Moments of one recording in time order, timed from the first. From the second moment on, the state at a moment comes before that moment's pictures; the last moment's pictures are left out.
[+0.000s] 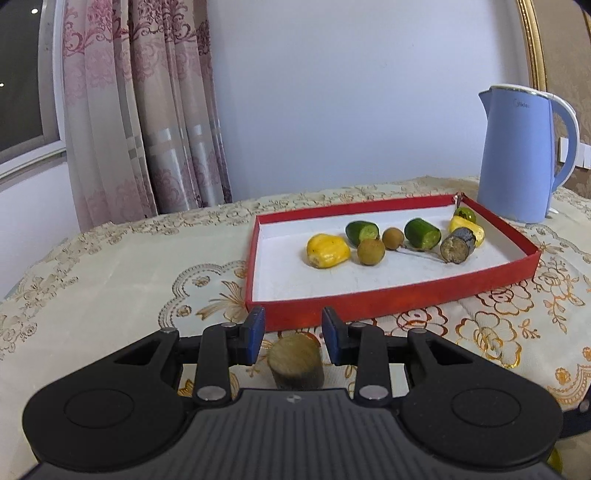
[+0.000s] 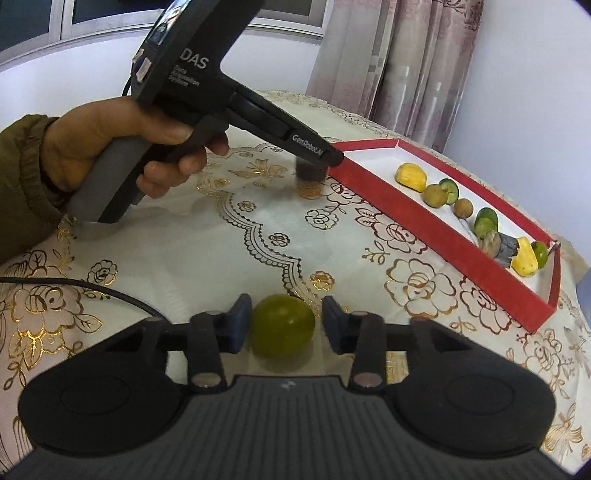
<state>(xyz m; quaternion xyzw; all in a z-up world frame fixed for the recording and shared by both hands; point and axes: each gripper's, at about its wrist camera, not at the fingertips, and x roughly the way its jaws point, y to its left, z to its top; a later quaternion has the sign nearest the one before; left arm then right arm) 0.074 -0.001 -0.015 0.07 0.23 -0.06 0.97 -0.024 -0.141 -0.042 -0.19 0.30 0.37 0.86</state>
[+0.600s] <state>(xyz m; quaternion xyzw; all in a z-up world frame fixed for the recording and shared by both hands) 0.074 -0.017 -0.030 0.15 0.25 -0.08 0.95 -0.021 -0.142 -0.043 -0.18 0.30 0.37 0.86</state>
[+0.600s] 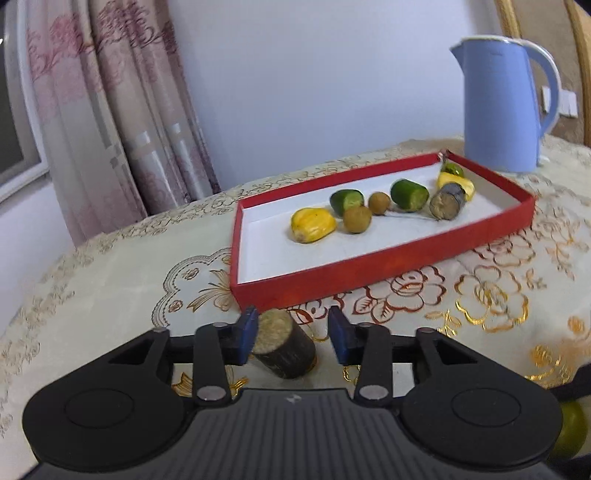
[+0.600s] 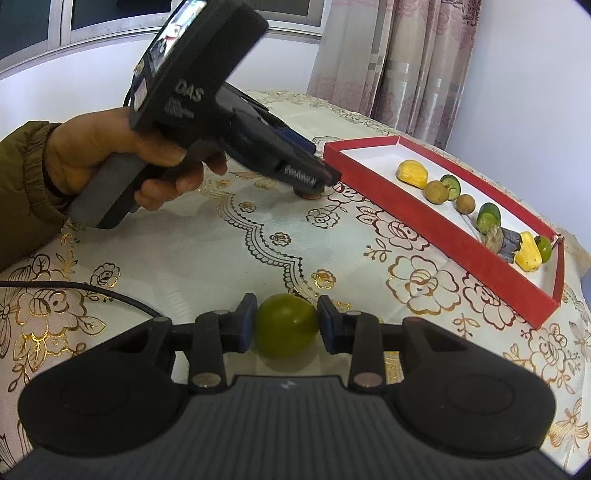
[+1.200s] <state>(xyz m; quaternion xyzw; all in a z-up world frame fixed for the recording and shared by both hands) 0.091 0.007 -0.037 0.13 0.30 -0.03 0.95 -0.022 -0.143 -0.043 -0.19 0.30 0.36 0.86</state>
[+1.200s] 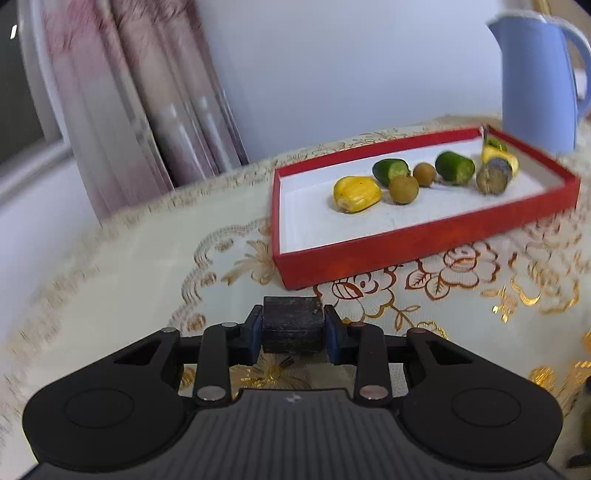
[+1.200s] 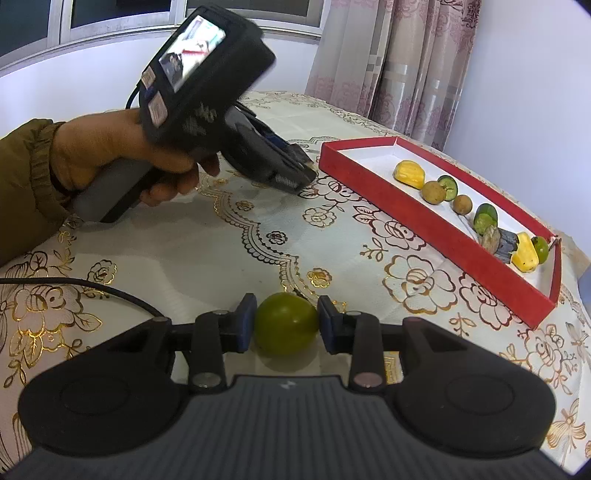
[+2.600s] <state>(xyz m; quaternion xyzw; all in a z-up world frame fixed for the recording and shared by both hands) 0.144 -0.036 0.013 0.07 0.26 -0.04 0.96 0.002 -0.200 -0.019 -0.06 0.26 0.25 0.93</state>
